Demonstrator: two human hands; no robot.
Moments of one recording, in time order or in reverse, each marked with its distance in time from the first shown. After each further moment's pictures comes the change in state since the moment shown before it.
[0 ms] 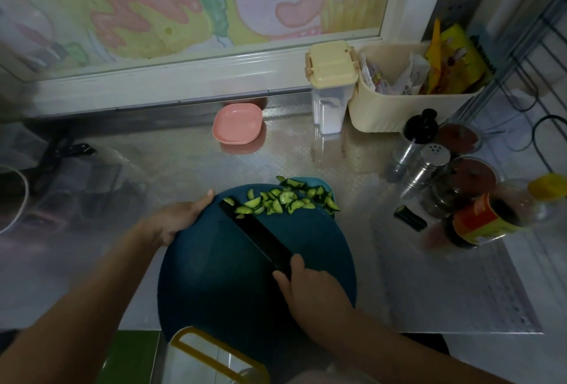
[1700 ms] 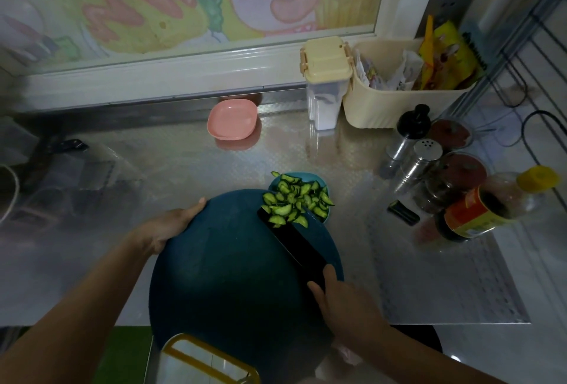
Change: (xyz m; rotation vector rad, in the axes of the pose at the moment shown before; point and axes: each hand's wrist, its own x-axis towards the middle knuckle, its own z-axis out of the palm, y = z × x) left_hand 0.007 -0.029 -0.005 -0.003 0.054 0.008; right_hand -0.029 0.057 0.035 -0.228 0.138 0.173
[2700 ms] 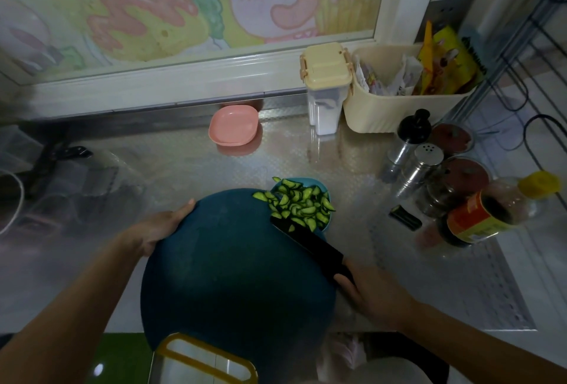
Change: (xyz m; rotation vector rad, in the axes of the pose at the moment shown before) left_hand -0.010 0.009 -0.018 0.011 0.080 -0.027; right_hand 0.027 0.068 -0.007 0.264 -0.051 -0.221
